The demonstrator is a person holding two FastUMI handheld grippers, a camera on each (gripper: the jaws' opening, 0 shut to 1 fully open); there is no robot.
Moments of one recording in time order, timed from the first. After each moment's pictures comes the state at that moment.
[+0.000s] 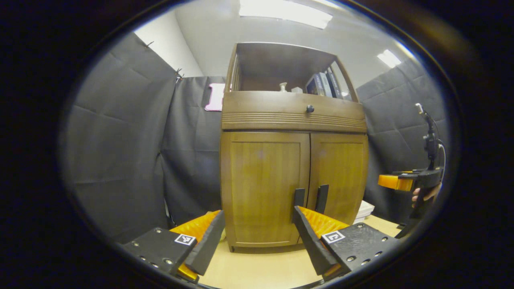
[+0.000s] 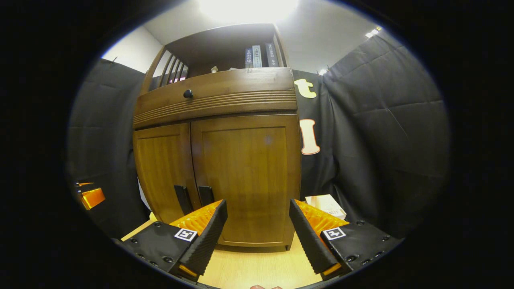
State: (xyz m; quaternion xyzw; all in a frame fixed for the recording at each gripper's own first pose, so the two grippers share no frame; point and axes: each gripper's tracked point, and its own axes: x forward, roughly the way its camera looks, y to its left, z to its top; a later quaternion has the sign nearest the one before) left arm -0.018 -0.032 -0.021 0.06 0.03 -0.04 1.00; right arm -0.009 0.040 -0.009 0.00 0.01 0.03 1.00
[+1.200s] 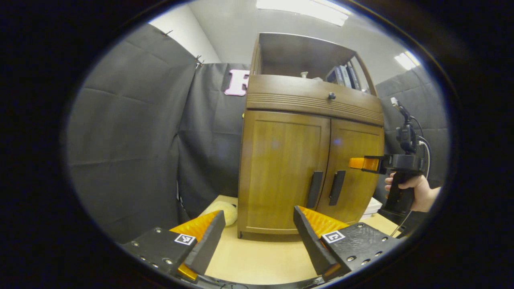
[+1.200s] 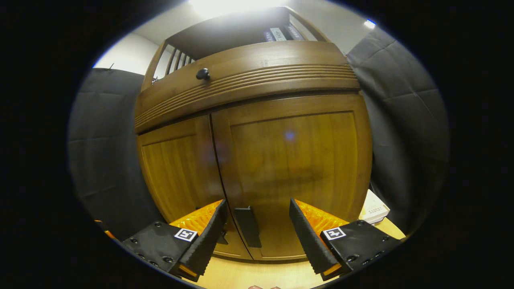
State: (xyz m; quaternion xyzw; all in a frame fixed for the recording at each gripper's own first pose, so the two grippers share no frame) left arm -0.038 0.012 -0.061 0.02 0.07 0.03 1.00; right arm 0.093 0.148 -0.013 0.03 0.03 0.11 0.99
